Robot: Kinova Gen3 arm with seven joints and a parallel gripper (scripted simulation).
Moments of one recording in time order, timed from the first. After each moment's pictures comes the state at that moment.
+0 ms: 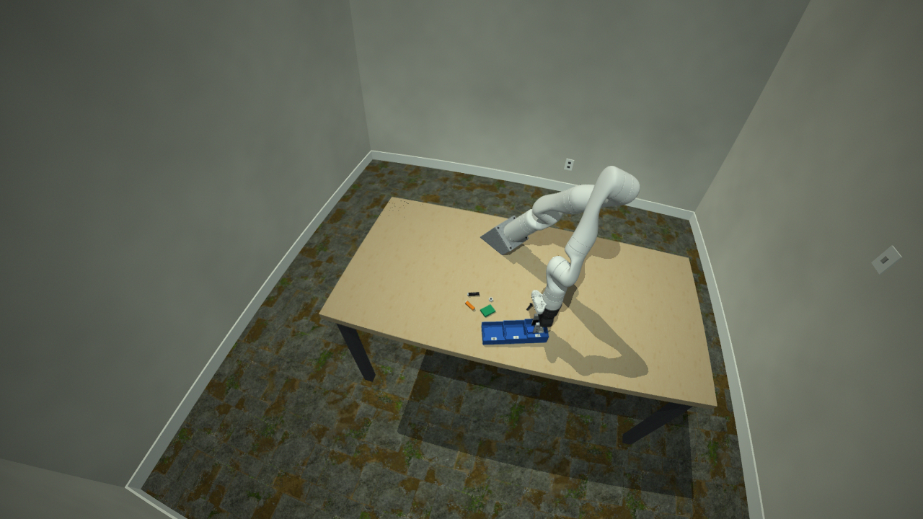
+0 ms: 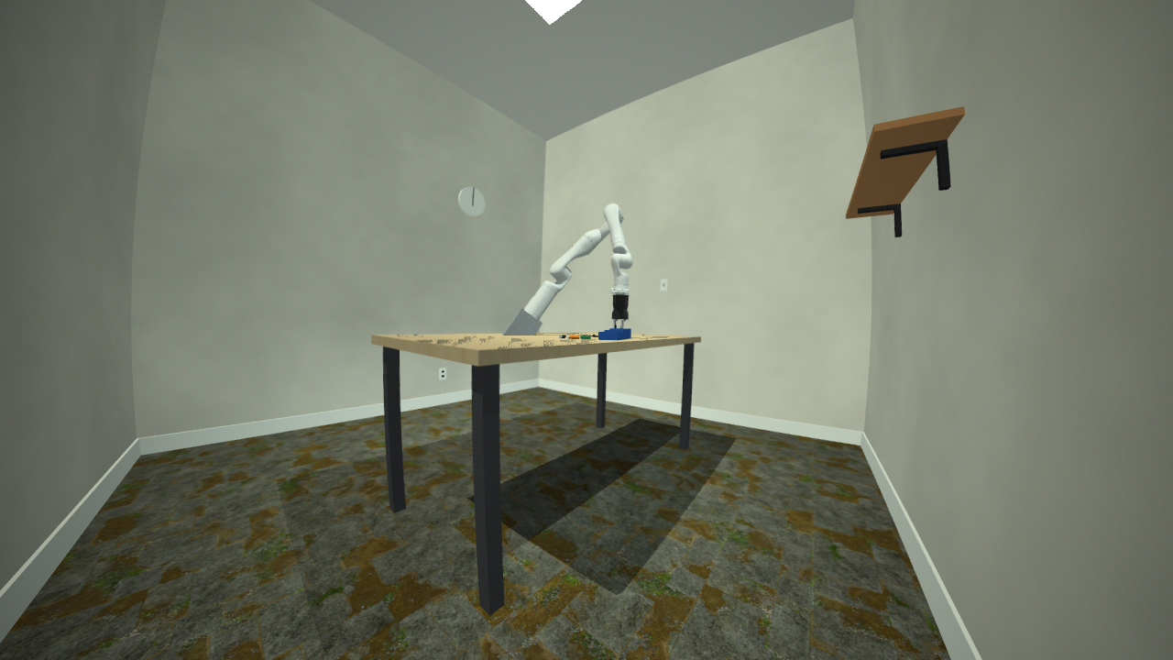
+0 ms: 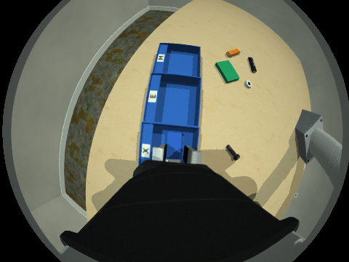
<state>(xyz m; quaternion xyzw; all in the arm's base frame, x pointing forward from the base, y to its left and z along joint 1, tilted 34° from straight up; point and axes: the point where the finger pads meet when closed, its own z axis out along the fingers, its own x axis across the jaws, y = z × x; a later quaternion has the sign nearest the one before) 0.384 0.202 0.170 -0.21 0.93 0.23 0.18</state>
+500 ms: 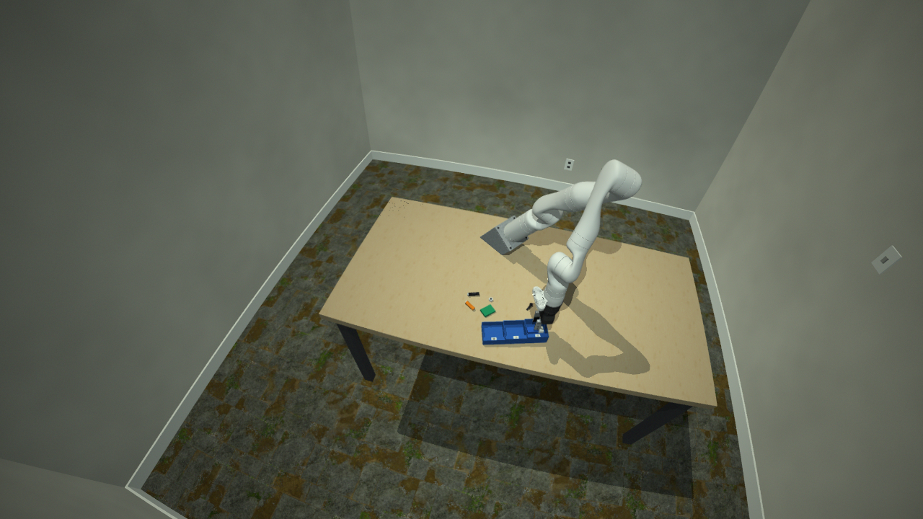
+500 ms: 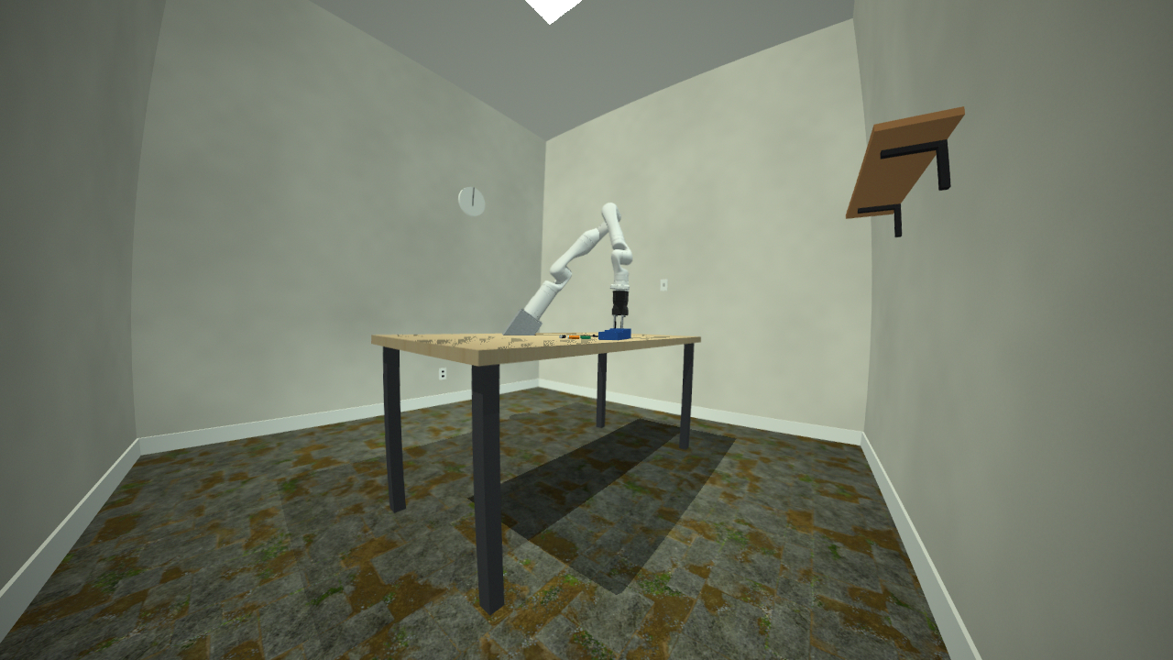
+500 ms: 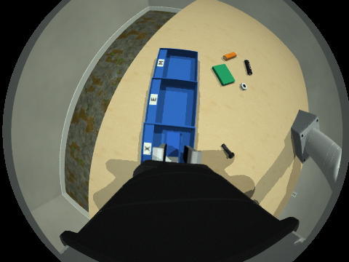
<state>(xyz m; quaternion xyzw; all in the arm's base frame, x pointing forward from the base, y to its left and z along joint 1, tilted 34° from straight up) 0.378 0.192 0.185 -0.21 0.93 0.23 0.18</state>
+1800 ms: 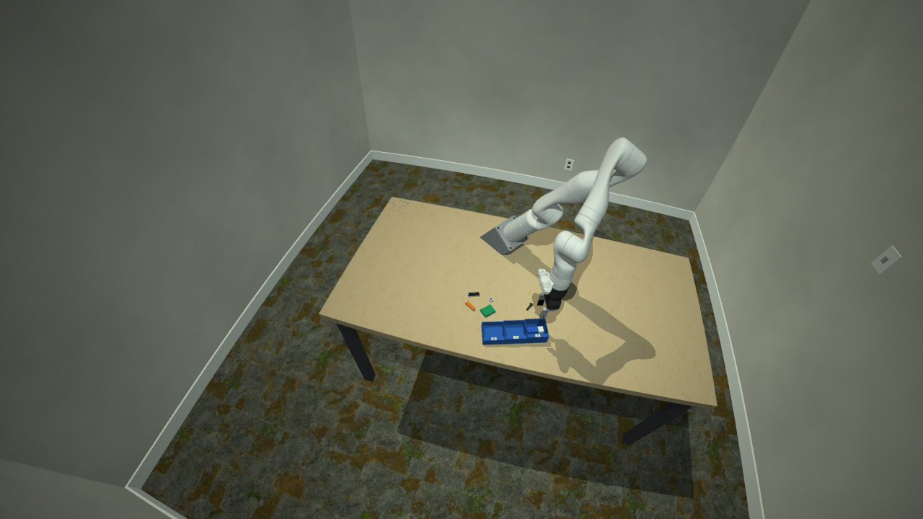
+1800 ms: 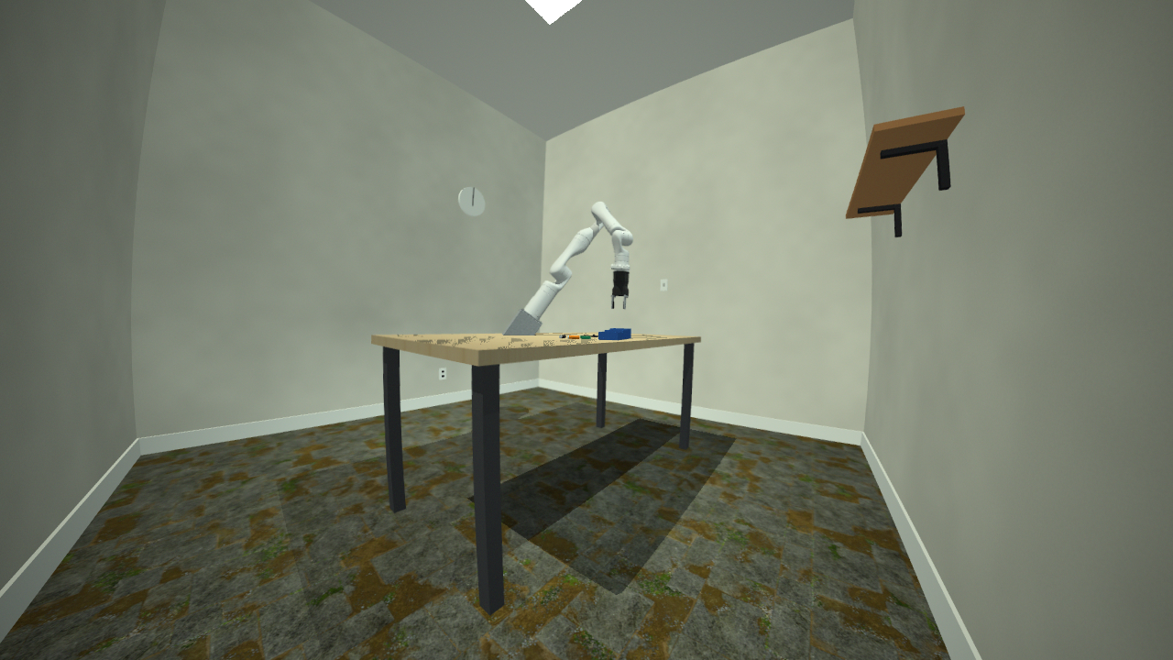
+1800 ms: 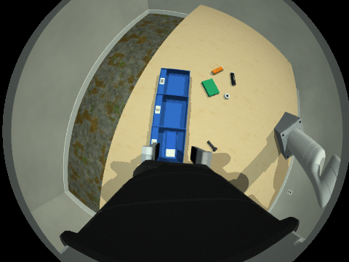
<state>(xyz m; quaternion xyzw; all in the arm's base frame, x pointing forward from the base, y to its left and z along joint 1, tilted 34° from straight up) 0.353 0.145 0.264 -0.21 0.94 0.23 0.17</state>
